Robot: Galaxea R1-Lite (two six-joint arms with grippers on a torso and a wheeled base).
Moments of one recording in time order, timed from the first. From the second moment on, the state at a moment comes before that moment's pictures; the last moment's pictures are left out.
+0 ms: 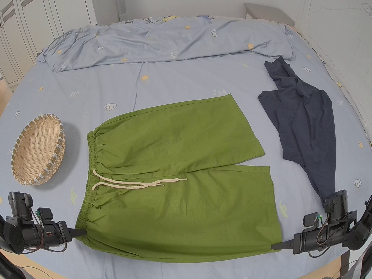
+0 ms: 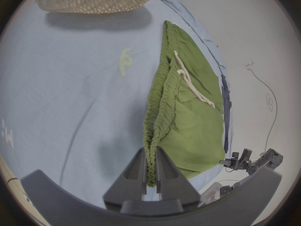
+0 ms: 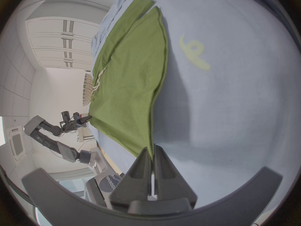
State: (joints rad) left arm 0.30 1.65 -0.06 -0.72 -0.63 -0.26; right arm 0.23 1.86 -0.03 -0.89 0.60 0.34
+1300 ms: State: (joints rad) left arm 0.21 1.66 -1.13 0.09 -0.62 -0.52; right arm 0.29 1.77 -1.59 0.30 0.41 0.34
